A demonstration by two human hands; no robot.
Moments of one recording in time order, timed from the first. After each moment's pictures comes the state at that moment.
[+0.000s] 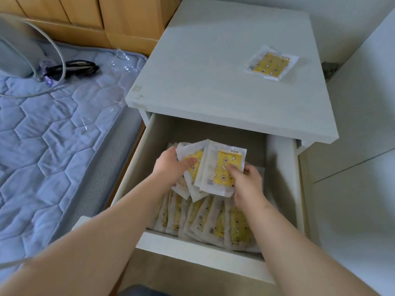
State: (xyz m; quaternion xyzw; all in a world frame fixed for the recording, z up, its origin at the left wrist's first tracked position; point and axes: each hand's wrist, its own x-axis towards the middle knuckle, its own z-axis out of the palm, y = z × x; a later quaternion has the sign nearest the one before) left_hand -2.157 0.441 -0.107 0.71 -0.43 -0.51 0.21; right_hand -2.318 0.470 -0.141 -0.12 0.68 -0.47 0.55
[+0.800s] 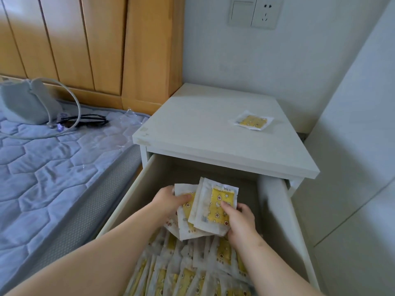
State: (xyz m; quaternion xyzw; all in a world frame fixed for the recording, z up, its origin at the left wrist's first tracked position) left_hand -2.154 0.423 -0.145 0.67 -0.44 -0.54 0.26; right_hand -2.322 0.458 -0.171 -0.19 0.62 -0.51 0.56
